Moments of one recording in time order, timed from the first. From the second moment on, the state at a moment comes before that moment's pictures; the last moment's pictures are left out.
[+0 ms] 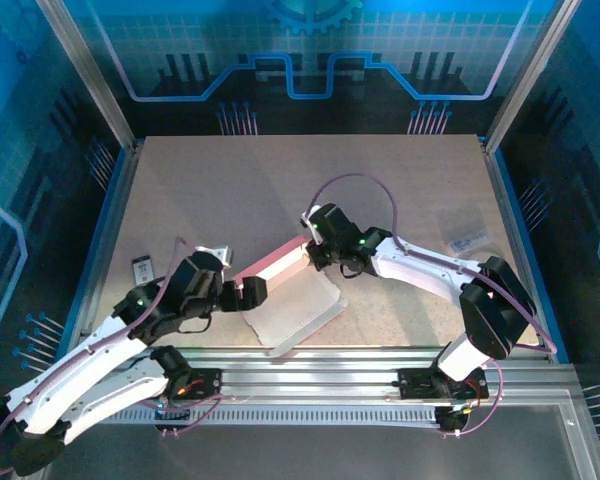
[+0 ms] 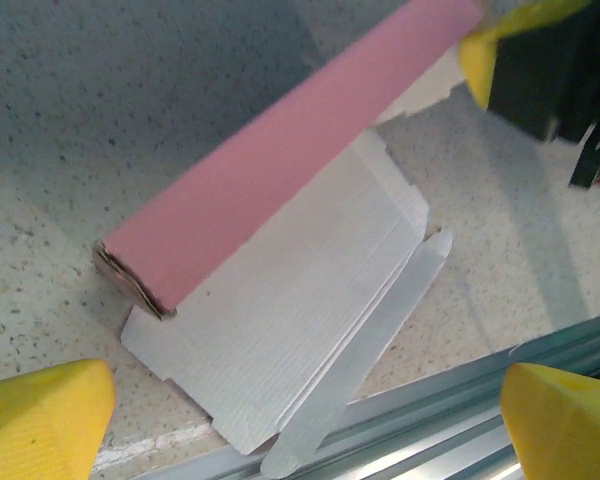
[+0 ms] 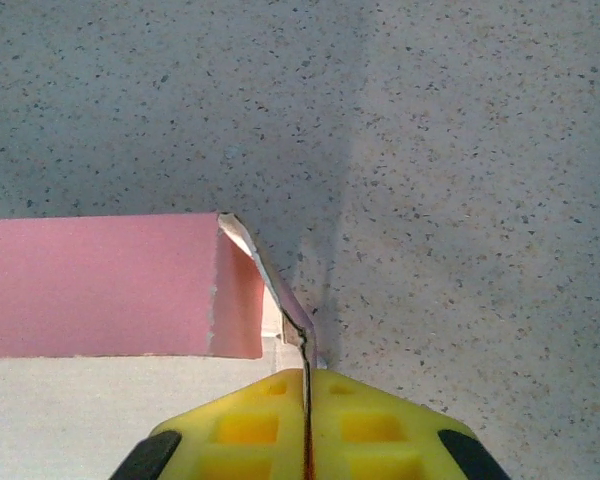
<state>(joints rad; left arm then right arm) -0.68 0.74 0.76 -0.82 0.00 -0.78 0.78 1.58 1.09 -0.40 0.13 0.16</state>
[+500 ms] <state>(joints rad) -0.47 1.17 0.99 -0.68 0.20 -0.61 0.80 1.58 1.09 -0.41 0.10 0.21</state>
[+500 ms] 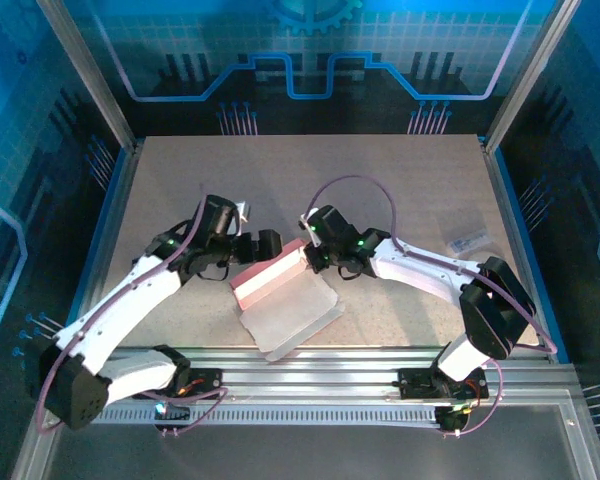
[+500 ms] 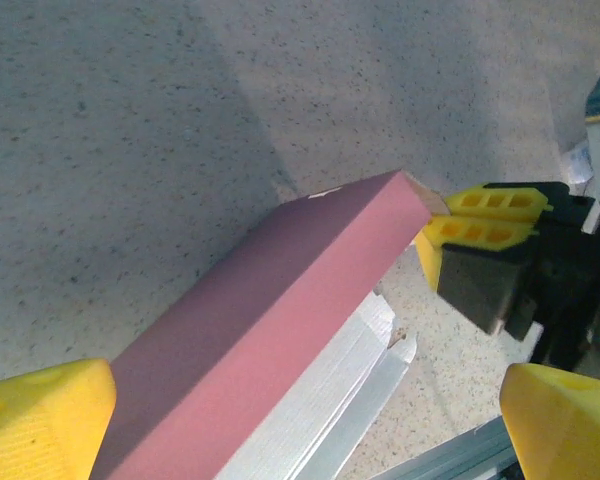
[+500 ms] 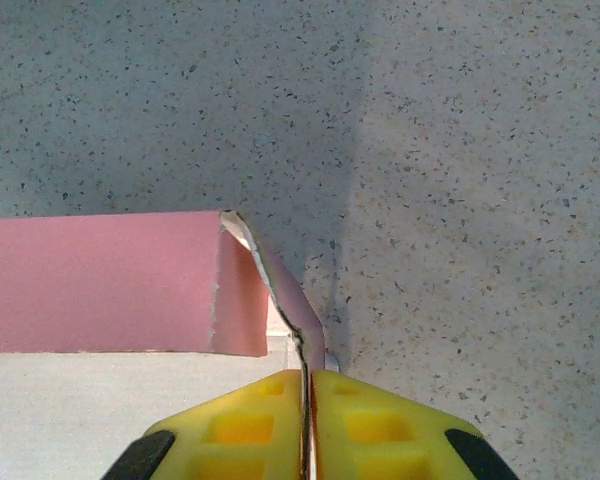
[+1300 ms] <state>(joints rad) -0.47 1.49 0.99 -0.36 0.26 -0.59 0.82 1.58 1.04 -0.39 0.10 0.31</state>
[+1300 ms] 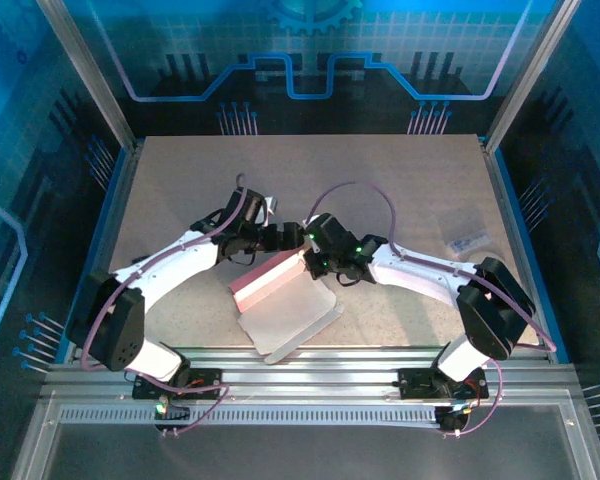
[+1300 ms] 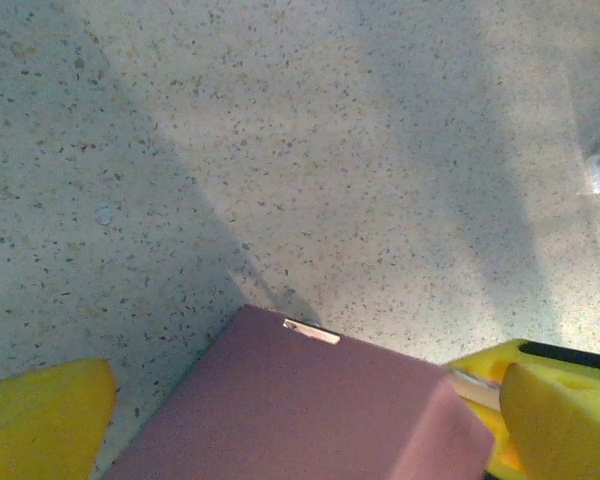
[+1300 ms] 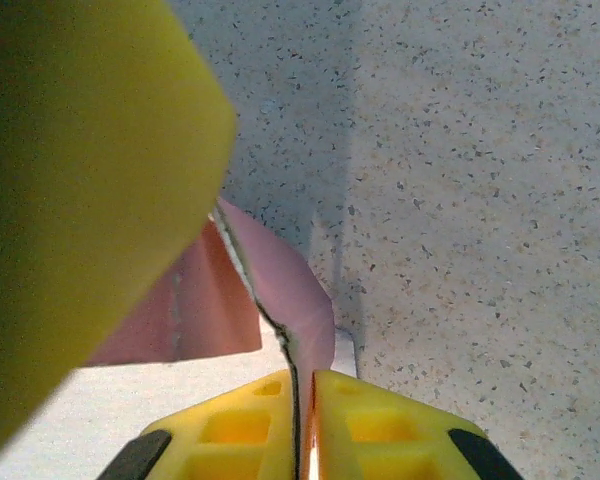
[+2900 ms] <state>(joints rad) -0.52 1.48 0.81 -0.08 0.12 -0.69 0.87 1.56 0.98 -0.30 0.08 0.39</state>
